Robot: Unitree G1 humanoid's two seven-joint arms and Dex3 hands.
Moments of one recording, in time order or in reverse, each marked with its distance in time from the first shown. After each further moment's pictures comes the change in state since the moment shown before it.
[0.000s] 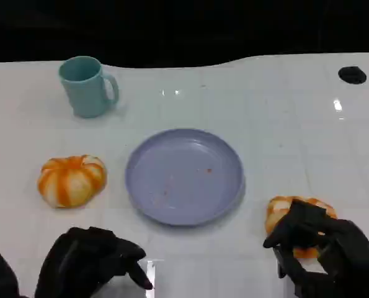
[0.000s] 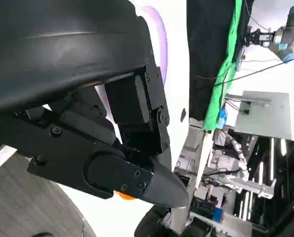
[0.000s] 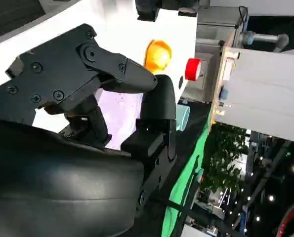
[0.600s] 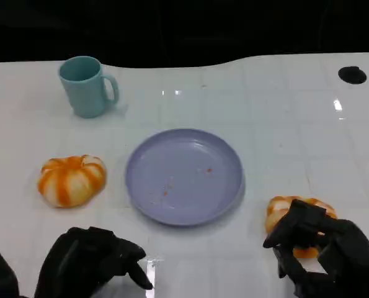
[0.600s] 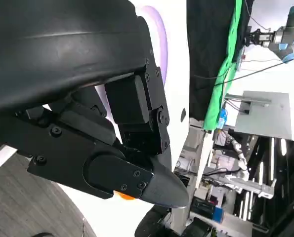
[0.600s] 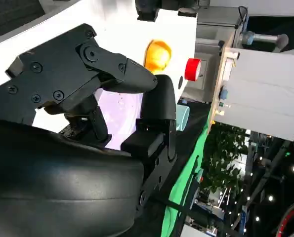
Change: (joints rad) left arm 0.000 0.000 0.000 0.000 0.000 0.000 0.000; right arm 0.000 0.000 0.000 0.000 -0.001 -0.002 0.000
